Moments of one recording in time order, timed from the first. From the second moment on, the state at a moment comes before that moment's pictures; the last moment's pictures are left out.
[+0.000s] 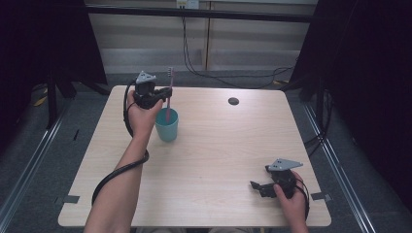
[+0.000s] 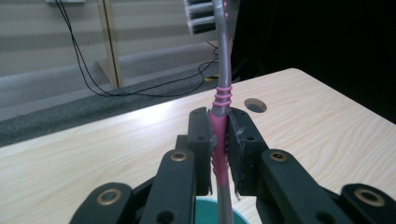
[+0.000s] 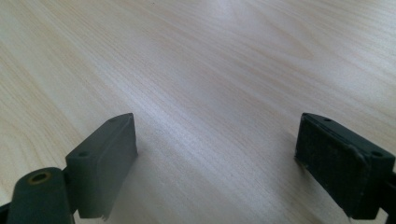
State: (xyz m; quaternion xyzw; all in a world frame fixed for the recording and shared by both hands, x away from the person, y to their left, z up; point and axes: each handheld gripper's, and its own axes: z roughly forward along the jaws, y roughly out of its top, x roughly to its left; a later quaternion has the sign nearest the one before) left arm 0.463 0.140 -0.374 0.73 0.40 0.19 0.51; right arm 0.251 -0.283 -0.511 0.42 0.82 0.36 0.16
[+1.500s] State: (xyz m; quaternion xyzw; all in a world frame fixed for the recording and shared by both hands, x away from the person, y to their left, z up) left arm 0.445 0.150 -0.431 0.77 0.43 0.17 0.44; right arm 0.251 -0.282 -0.511 0.41 0.82 0.36 0.16
